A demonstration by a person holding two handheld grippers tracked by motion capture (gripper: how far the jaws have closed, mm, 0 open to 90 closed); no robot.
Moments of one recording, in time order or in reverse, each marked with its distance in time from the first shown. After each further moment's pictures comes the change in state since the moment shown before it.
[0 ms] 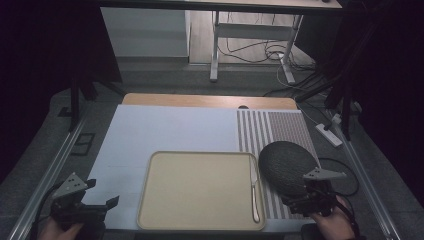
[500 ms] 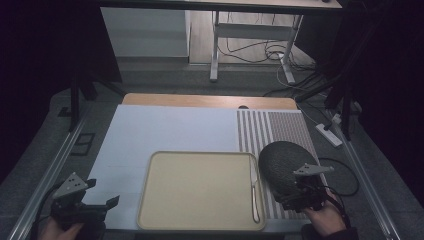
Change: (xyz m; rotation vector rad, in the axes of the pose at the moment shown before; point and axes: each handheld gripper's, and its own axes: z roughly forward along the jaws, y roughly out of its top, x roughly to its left) left arm 0.000 0.001 0.000 0.000 0.002 0.001; right arm 0.006 0.012 0.018 0.026 0.042 -0.045
